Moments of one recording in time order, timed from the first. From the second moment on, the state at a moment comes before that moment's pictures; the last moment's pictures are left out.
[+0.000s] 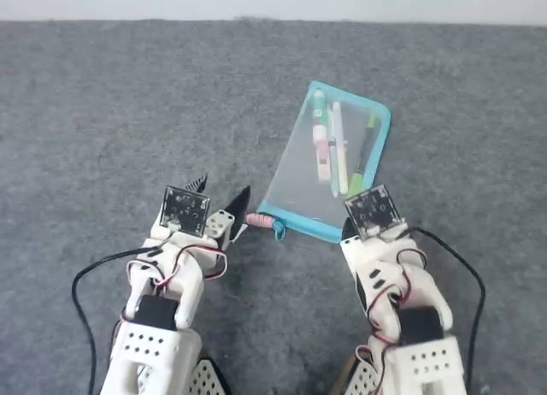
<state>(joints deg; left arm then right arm) 3.9 -82.2 97.5 18.1 -2.6 -13.3 -95.7 90.4 46.9 15.9</state>
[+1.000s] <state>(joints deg) 1.6 -82.3 97.5 26.5 -2.6 7.9 -103.0 95.3 71.5 15.9</state>
